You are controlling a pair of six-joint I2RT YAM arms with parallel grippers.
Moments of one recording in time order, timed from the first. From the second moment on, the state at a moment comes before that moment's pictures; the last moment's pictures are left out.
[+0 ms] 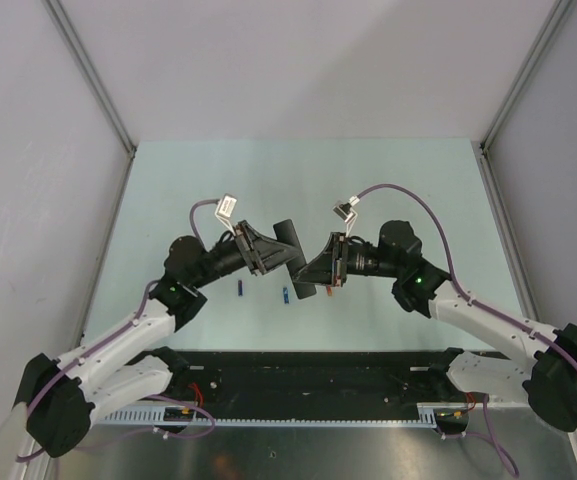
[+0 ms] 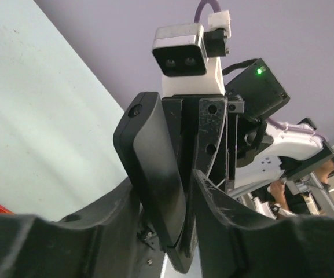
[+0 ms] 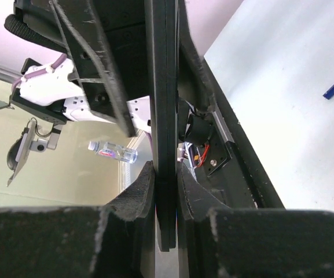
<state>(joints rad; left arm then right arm) -0.61 0.94 0.54 0.54 0.53 -0.96 0.74 1.11 0.71 0.33 -0.70 0.92</state>
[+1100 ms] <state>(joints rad) -0.60 1.22 0.54 0.73 0.44 -1.21 0.57 1.32 0.69 0.58 -0.84 1.19</state>
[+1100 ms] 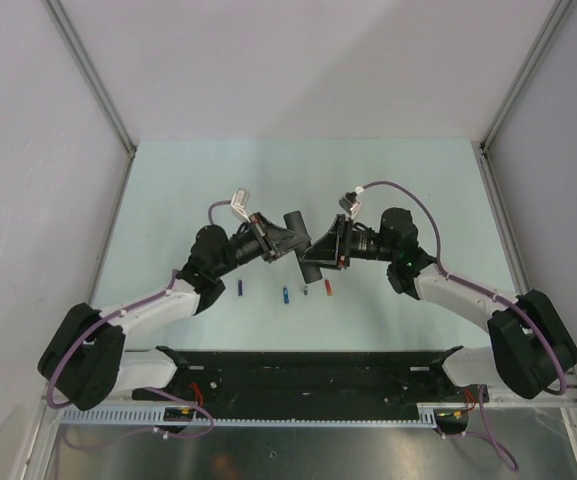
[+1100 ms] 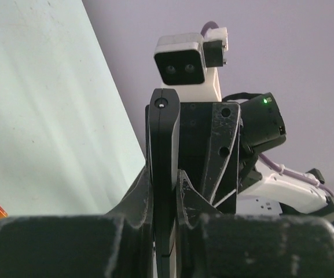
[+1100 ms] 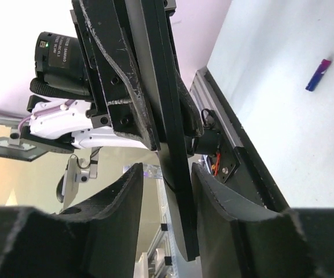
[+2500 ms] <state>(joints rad) -0.58 1.29 0.62 0.62 0.39 -1.16 0.89 1.22 1.15 -0.59 0.08 0.64</state>
